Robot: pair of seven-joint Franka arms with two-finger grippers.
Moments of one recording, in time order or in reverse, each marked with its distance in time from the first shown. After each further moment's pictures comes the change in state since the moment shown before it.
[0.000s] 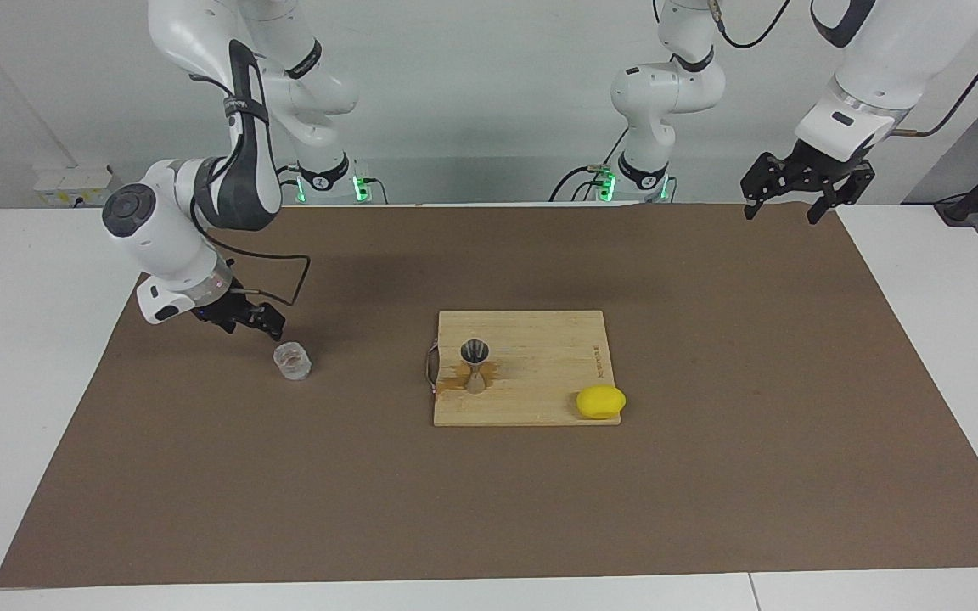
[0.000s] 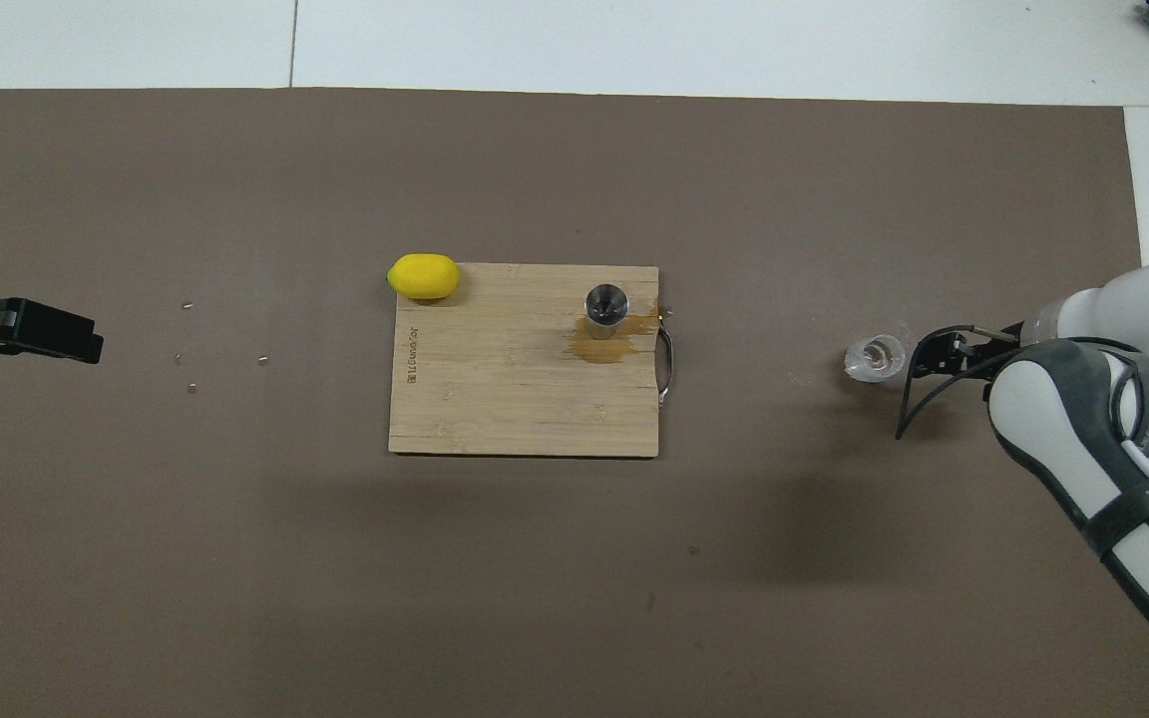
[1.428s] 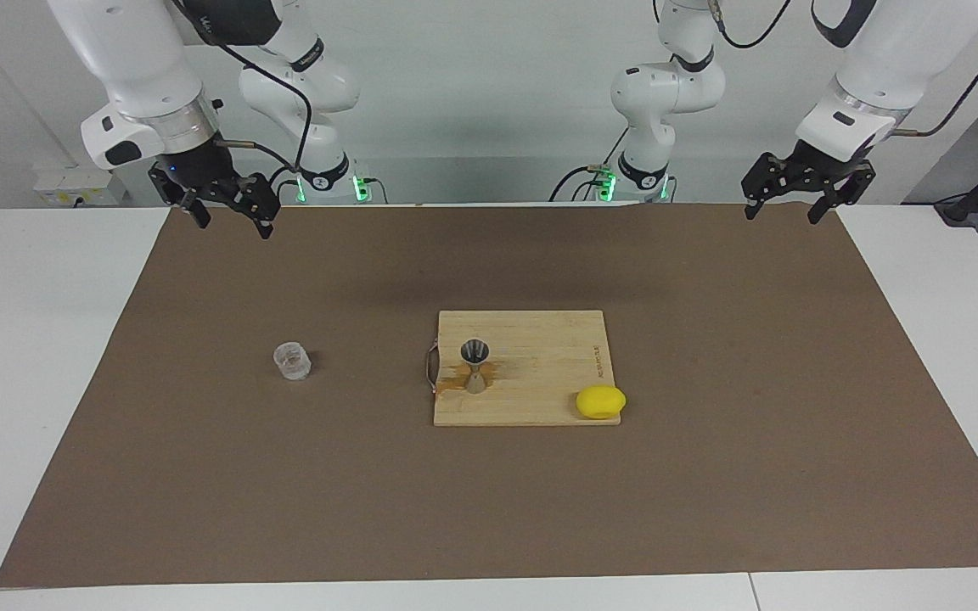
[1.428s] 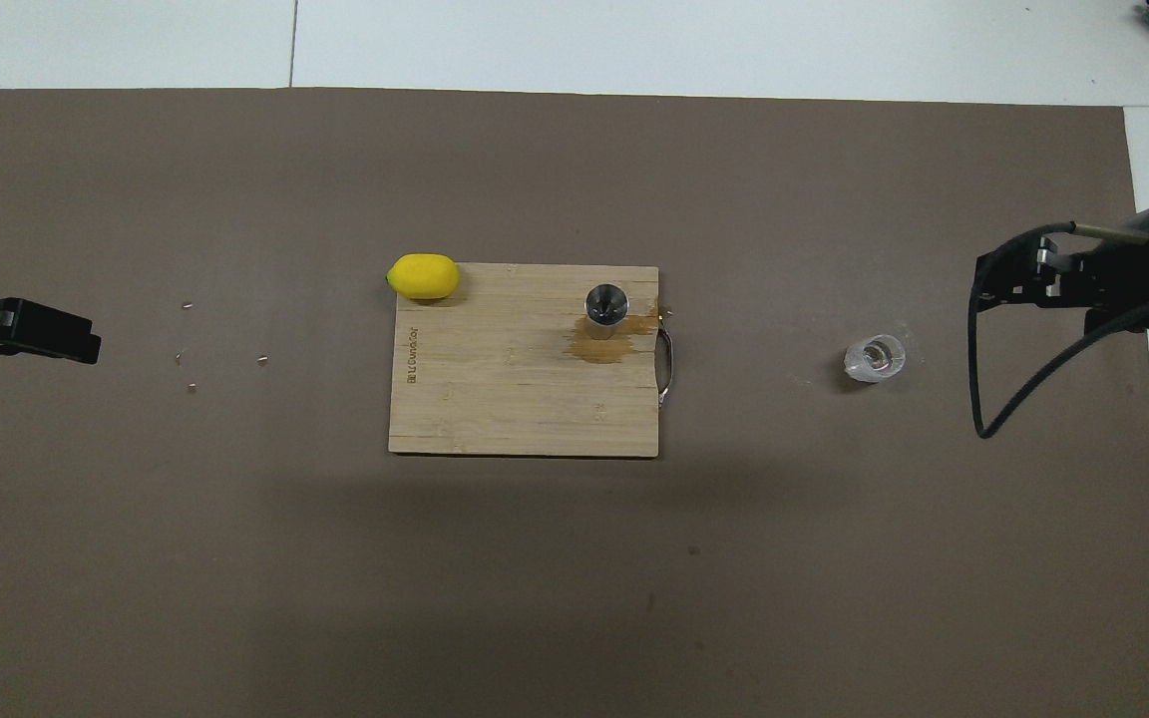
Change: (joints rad) left arm 0.000 0.000 0.001 0.000 0.000 0.000 0.000; right arm 0.121 -0.136 -0.006 0.452 -0.087 -0.547 0.185
